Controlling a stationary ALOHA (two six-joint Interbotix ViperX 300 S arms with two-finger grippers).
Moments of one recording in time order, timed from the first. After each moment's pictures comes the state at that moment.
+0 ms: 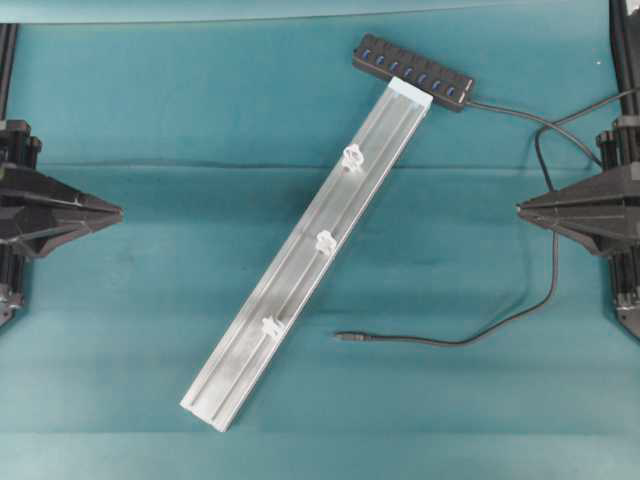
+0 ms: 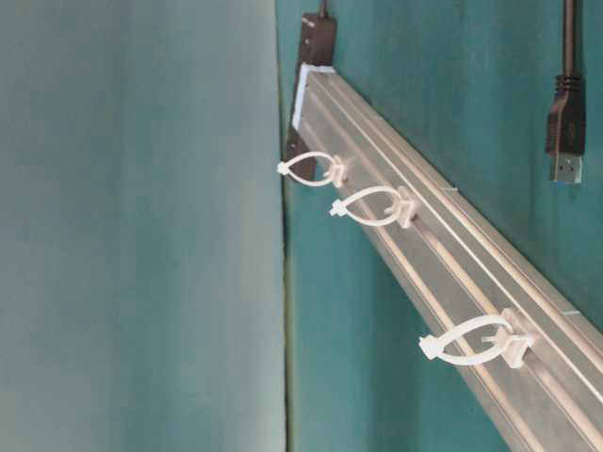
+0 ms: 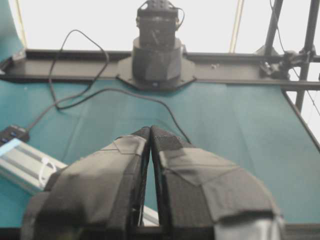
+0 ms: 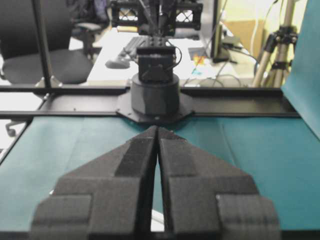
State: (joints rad) left arm 0.00 -0.97 1.17 0.00 -0.29 0.00; right arm 0.00 -0.97 1.16 0.00 -0.29 0.01
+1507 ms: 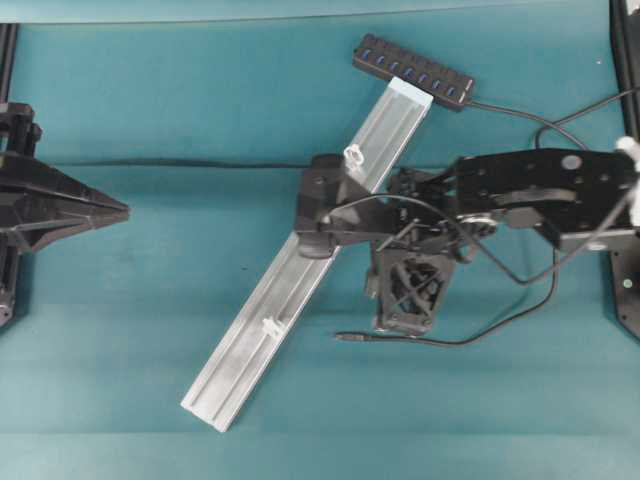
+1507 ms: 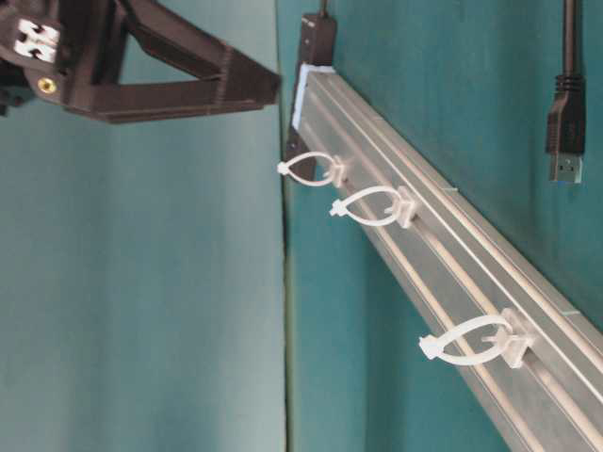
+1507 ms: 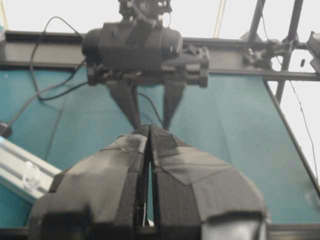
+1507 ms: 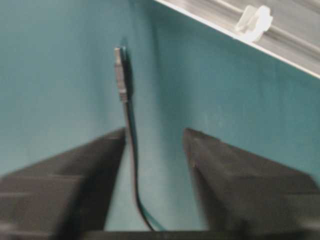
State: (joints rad) left arm -0.03 -0.92 0.95 0.01 -0.02 -0.05; right arm 0.01 0.03 0.27 0.11 0.98 0.10
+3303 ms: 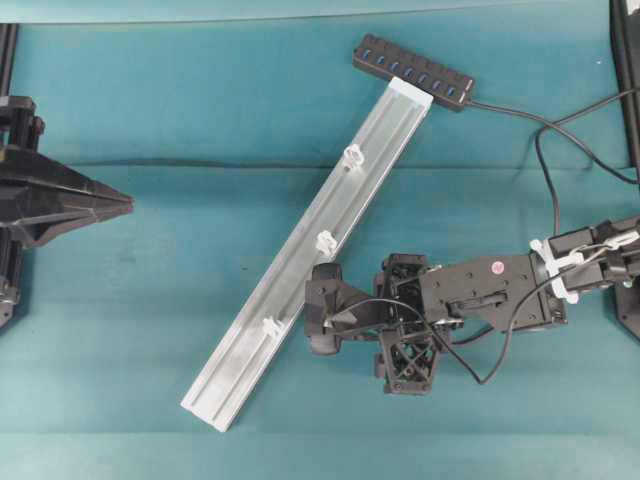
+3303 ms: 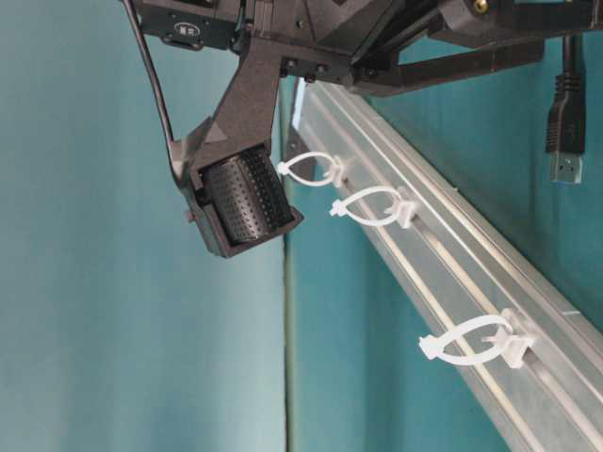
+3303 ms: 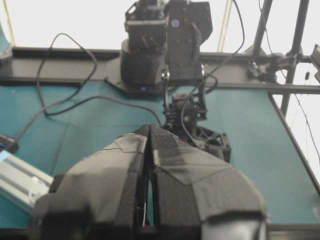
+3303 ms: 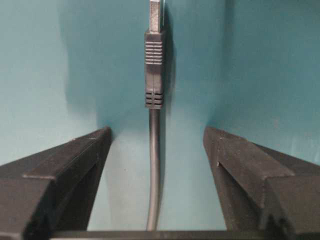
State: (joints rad) left arm -0.02 -0.90 0.94 0.02 -0.06 -0.04; right arm 0.15 0.24 0.47 0.06 0.68 0.14
